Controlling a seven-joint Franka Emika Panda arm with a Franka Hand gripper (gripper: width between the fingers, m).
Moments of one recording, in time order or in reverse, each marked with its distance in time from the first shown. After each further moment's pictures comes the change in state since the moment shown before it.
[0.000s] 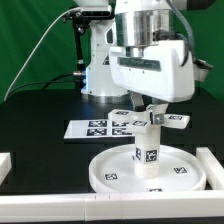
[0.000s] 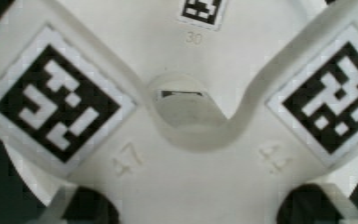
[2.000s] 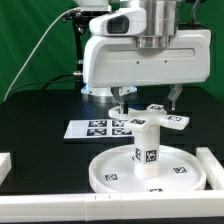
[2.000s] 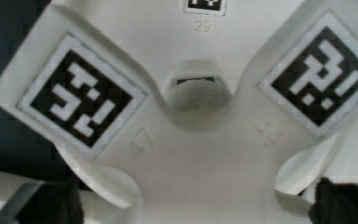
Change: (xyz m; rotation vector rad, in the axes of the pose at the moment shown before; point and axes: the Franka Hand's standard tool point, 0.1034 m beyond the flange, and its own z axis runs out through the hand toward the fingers) arm 0.003 -0.001 -0.015 -0.095 -0.014 -1.467
